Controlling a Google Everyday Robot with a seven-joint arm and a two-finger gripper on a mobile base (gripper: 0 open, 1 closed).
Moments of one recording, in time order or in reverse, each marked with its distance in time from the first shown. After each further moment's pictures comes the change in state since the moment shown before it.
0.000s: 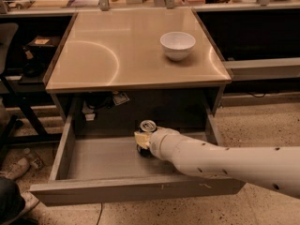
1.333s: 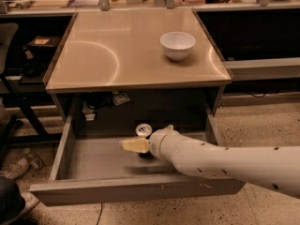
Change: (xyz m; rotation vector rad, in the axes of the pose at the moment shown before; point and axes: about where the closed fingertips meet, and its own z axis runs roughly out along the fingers) arm 0.000 0.000 0.000 0.000 0.000 0.000
